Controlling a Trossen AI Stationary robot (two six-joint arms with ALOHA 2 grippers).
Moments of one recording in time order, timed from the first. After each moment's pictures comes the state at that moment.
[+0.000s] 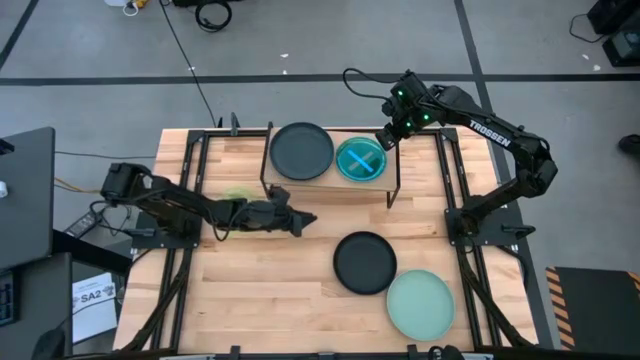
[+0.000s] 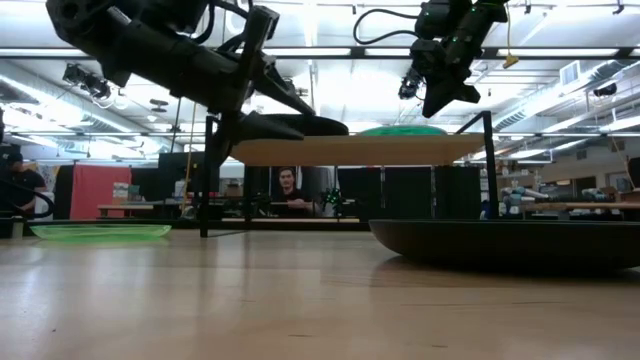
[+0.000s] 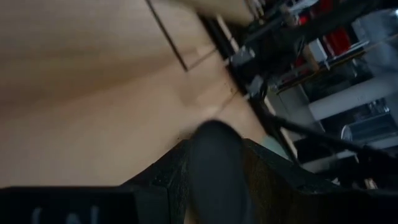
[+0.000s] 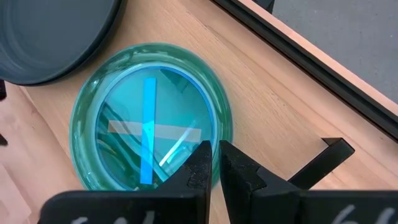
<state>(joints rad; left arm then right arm) -0.13 1.51 0.60 0.58 -0.32 -1.06 -0.72 1.42 1.42 -1.03 -0.20 0.18</state>
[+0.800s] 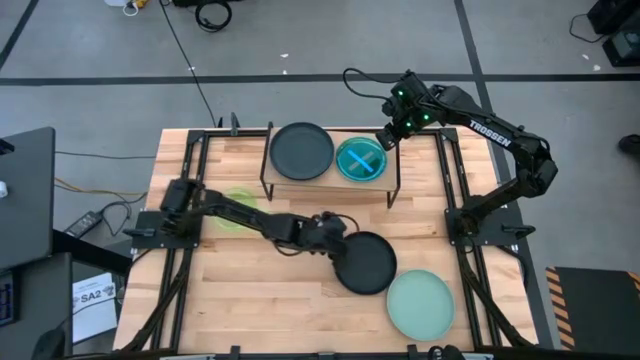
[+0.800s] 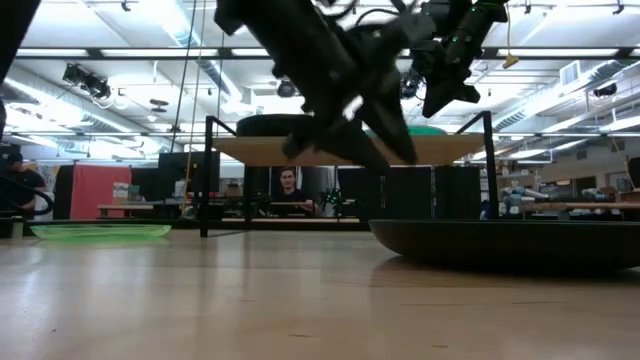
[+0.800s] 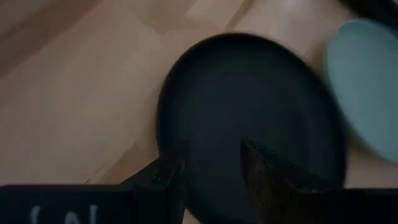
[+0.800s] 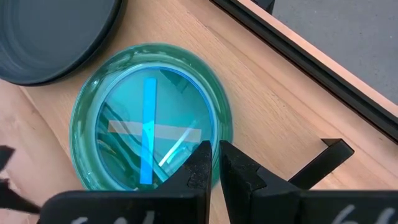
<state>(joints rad) -0.21 2.00 1.40 -0.22 -0.28 -0.79 -0.72 1.42 1.42 -1.03 -0.20 0.18</state>
